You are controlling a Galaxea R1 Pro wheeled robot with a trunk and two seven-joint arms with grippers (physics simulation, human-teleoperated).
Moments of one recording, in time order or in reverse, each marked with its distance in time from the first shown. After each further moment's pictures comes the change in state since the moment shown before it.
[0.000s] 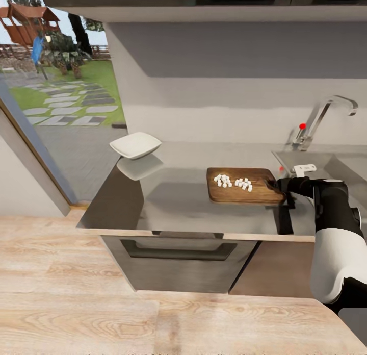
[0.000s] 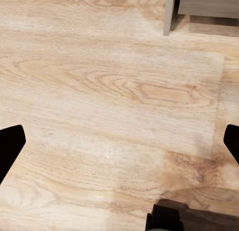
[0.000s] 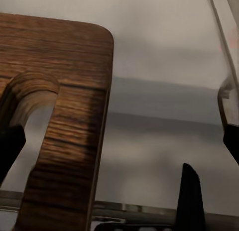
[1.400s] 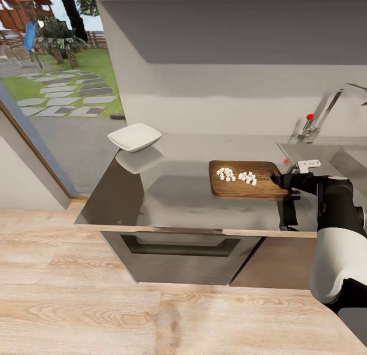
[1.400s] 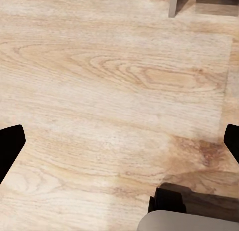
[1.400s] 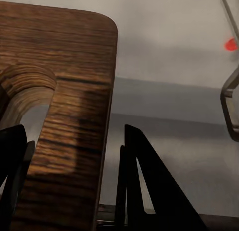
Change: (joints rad) left arm 0.000 0.000 0.000 0.000 0.000 0.000 0.001; right arm 0.000 0.002 -0.002 -0.055 -0.023 0.004 -0.001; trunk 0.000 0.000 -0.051
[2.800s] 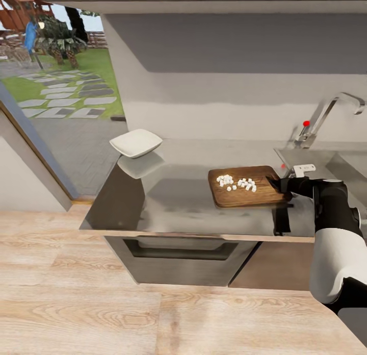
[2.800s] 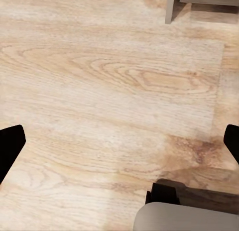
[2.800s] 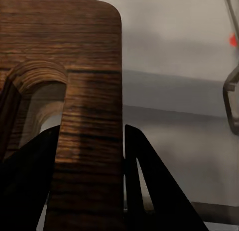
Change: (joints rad) left arm 0.000 -0.009 0.000 0.000 0.000 0.000 0.001; right arm 0.000 0.000 0.002 0.054 0.025 -0.006 0.002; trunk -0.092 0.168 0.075
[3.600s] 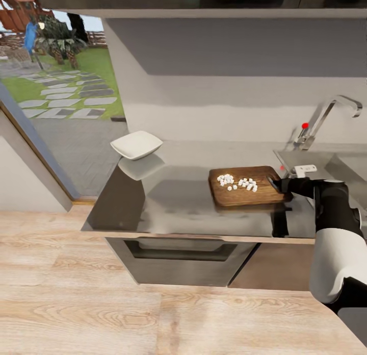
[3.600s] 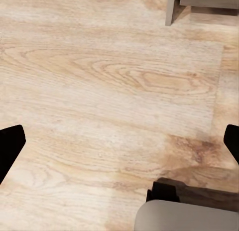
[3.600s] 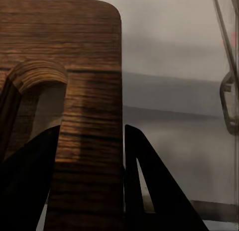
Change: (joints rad) left arm 0.000 0.001 0.000 0.000 0.000 0.000 0.000; right arm 0.000 -0.001 -0.011 0.001 -0.001 0.002 -0.001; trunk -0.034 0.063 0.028
